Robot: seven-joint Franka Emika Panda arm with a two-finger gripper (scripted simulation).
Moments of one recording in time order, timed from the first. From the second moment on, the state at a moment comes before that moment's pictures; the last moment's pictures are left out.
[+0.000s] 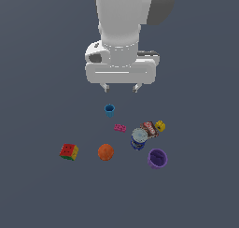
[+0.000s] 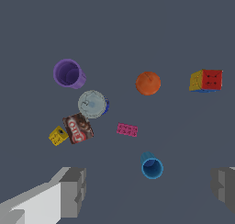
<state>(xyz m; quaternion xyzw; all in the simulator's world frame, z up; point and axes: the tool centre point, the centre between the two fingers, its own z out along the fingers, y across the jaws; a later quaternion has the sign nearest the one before) -0.003 0.006 0.325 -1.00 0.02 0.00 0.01</state>
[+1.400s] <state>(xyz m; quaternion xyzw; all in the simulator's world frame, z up) -0.013 -0.027 0.273 -1.00 0.03 0.00 0.00</state>
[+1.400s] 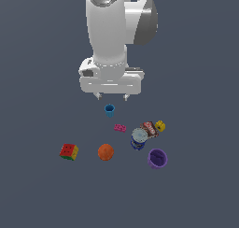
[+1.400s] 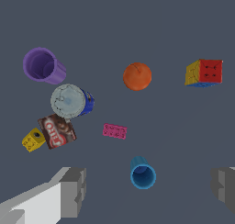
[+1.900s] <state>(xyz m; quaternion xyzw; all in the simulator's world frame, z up) -0.051 -0.043 0.185 -1.00 0.04 0.00 0.00</state>
